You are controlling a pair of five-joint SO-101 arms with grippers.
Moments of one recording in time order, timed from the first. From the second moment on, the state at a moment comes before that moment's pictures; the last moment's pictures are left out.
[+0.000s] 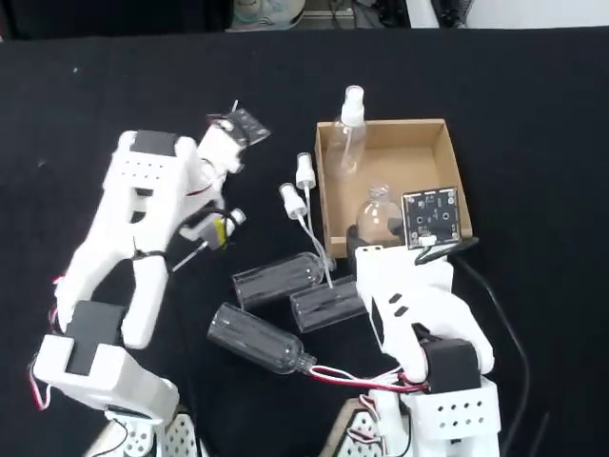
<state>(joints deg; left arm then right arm) 2.8 2.1 7.7 77.5 -40.1 -6.4 -82.3 69.0 57.0 1.2</state>
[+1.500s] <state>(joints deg) 7.2 14.3 6.0 75.1 -34.6 -6.4 -82.3 69.1 57.0 1.2</state>
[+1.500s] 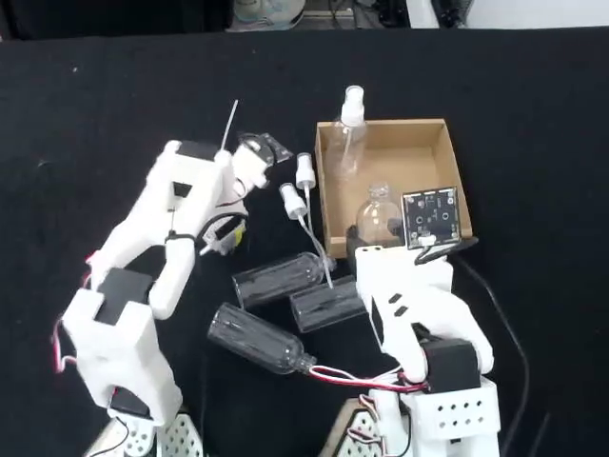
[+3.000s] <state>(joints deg) 27.5 -37.9 -19.9 59.9 12.3 -32.7 -102.6 78.3 40.0 -1.3</state>
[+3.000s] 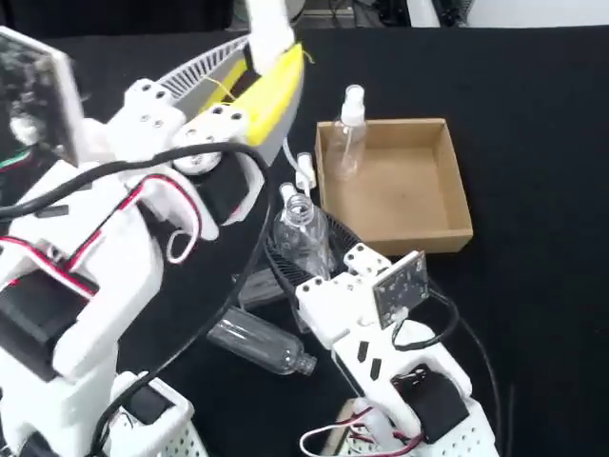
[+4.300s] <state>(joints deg) 33.0 -29.1 -20.5 80.0 8.4 -32.7 -103.1 78.3 40.0 -1.3</state>
